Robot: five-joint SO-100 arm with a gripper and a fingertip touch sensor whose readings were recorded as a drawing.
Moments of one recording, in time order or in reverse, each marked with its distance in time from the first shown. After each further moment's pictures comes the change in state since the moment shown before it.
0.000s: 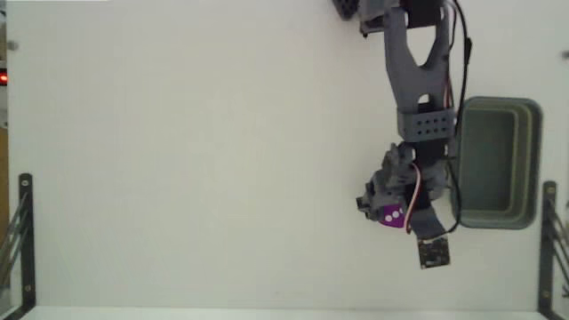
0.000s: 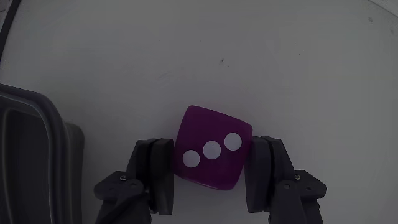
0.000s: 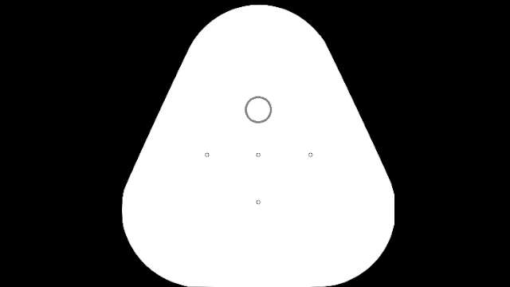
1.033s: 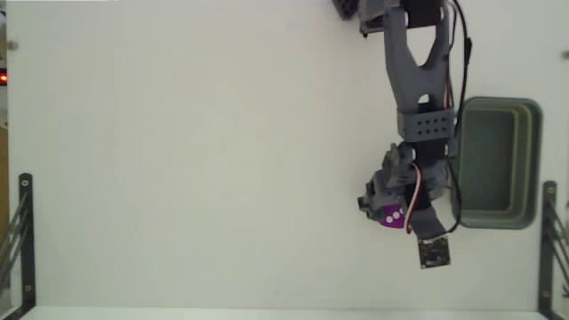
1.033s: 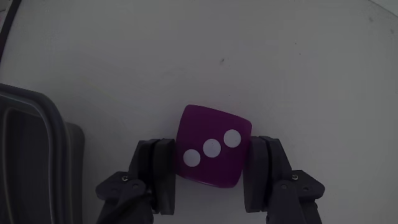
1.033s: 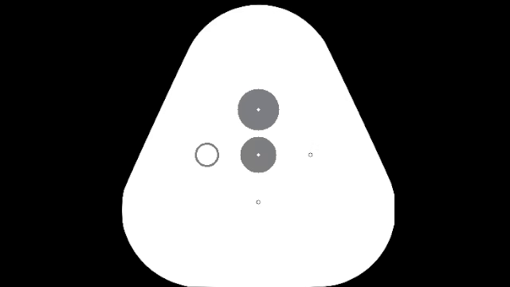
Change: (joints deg) arm 0.0 0.0 0.0 0.0 0.0
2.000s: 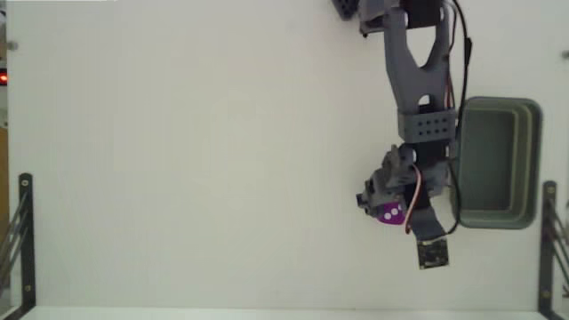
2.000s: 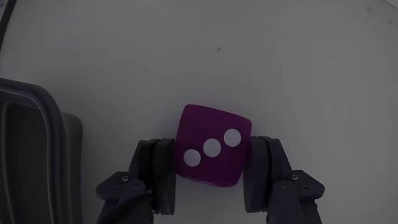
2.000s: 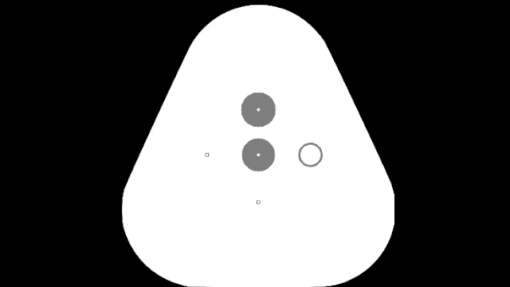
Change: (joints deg) arm 0.0 0.0 -3.5 6.2 0.0
